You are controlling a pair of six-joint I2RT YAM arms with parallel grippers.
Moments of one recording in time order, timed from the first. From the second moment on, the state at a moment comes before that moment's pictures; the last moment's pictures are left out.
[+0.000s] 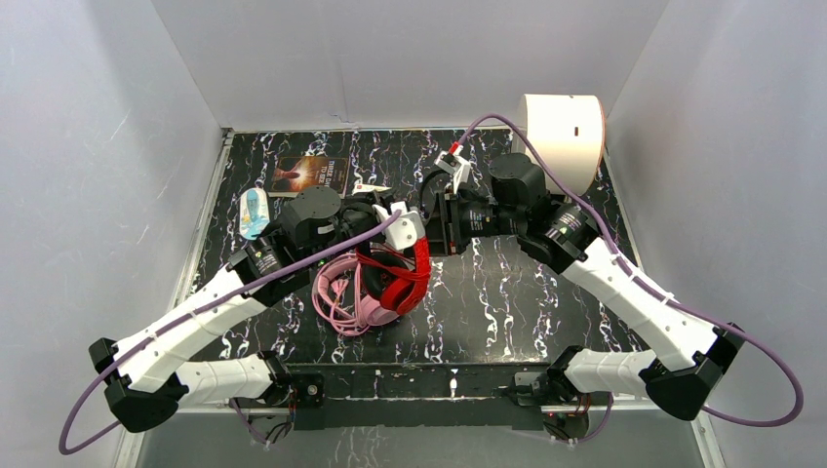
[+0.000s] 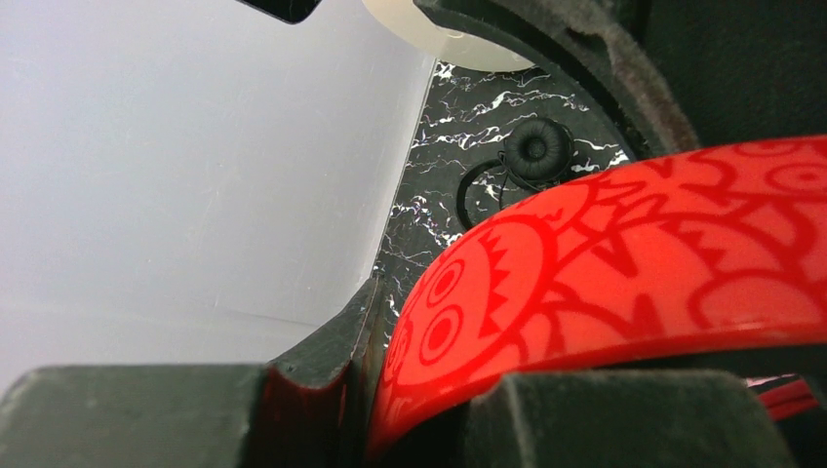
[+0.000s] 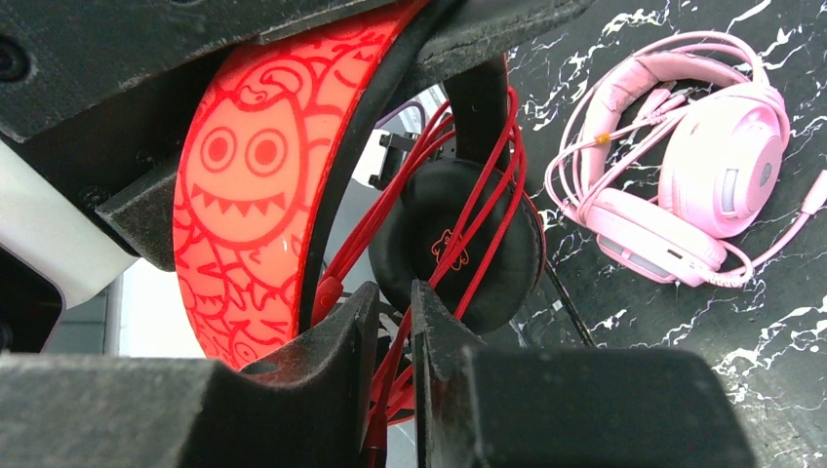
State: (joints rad) left arm -0.93 1.08 1.23 -0.37 -0.08 0.85; right arm 0.82 1.18 1.33 -0.50 -0.67 0.67
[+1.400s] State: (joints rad) left arm -0.94 1.10 1.27 -0.64 -0.29 -0.17; right arm 0.71 1.07 1.30 -0.83 0.19 0.26
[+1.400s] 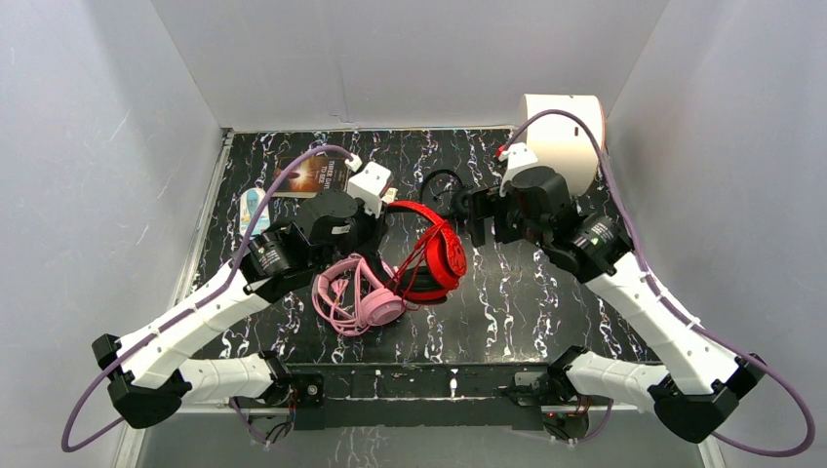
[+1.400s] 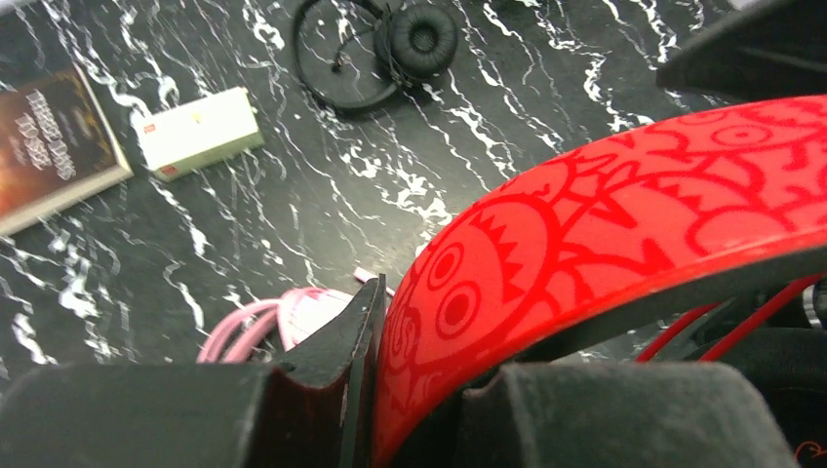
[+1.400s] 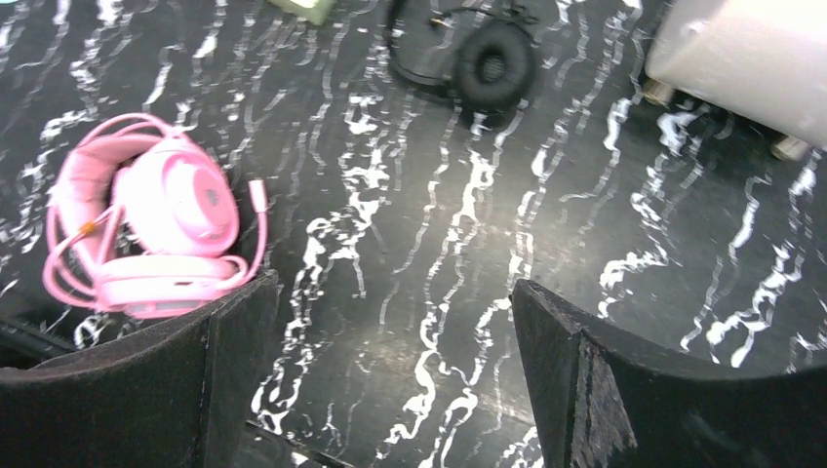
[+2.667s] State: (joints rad) left arm -0.86 1.16 1.29 -0.65 -0.38 -0.60; right arm 0.85 1.03 0.56 -0.07 -0.37 1.78
